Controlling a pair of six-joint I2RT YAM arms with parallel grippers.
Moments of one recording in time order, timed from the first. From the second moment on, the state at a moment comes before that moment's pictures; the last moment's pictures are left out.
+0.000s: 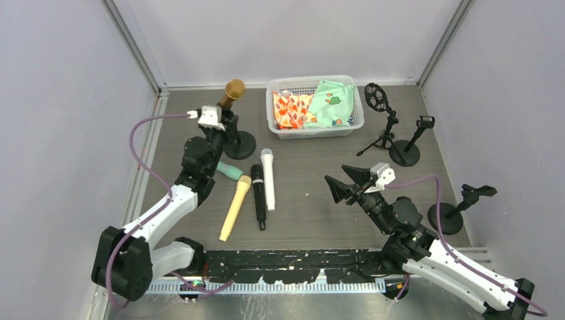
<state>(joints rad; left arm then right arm) -0.44 1.09 0.63 0.63 -0.15 -0.06 0.91 0.33 0.28 0.24 0.29 0.08</state>
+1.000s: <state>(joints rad) -0.12 2.06 1.23 1.03 0.14 -0.06 0.91 0.53 0.32 0.25 0.26 0.07</state>
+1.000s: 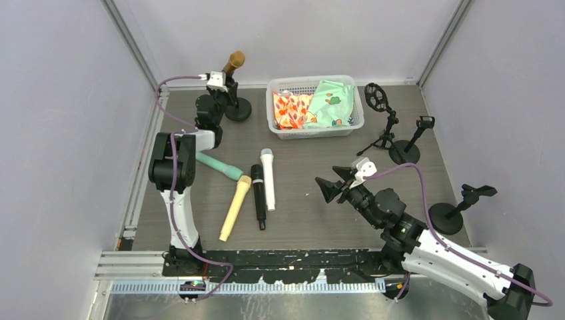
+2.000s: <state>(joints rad) -0.14 1.84 0.81 1.16 -0.06 -0.15 0.91 0.61 0.48 0.10 0.46 0.11</state>
